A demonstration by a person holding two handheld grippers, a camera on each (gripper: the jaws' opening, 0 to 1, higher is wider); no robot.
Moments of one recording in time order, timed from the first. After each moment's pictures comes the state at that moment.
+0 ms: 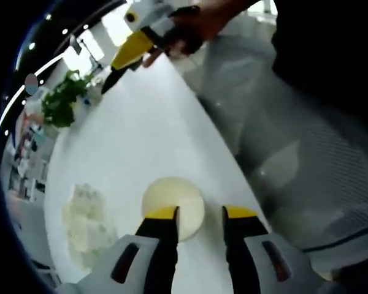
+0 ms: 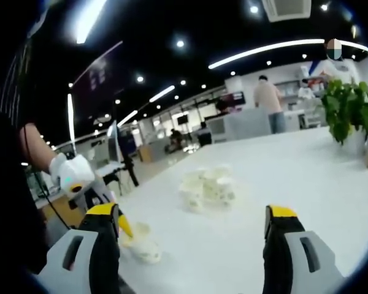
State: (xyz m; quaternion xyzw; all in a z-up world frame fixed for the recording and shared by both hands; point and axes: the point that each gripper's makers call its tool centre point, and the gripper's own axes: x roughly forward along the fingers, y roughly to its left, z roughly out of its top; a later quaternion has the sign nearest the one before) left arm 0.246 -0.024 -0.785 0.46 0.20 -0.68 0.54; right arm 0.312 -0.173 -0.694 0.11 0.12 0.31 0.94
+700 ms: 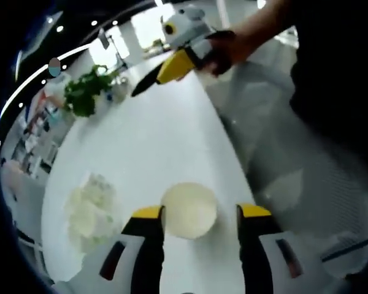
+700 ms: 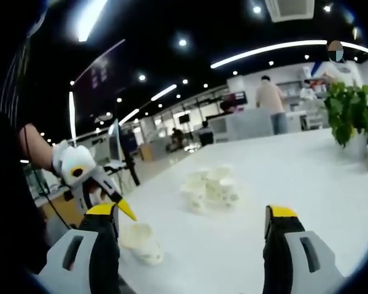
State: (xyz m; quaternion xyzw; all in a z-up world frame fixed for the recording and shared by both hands) left arm 0.256 -0.027 -0.755 0.38 0.21 -0.66 0.62; right arm 0.313 -0.166 -0.689 0.10 0.12 0.31 0.94
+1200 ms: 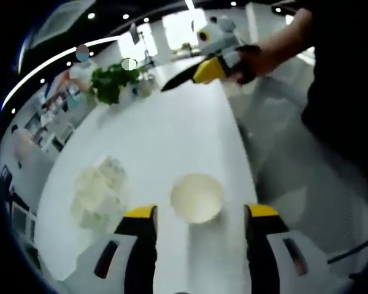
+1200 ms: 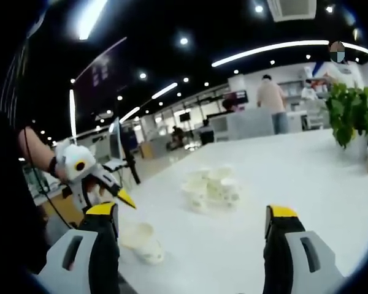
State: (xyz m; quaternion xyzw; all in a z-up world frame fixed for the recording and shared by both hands) left arm 0.268 -0.006 -0.748 0.32 0.22 -0.62 0.68; right arm 0.312 -0.163 -0.689 0.10 0.12 0.32 0.94
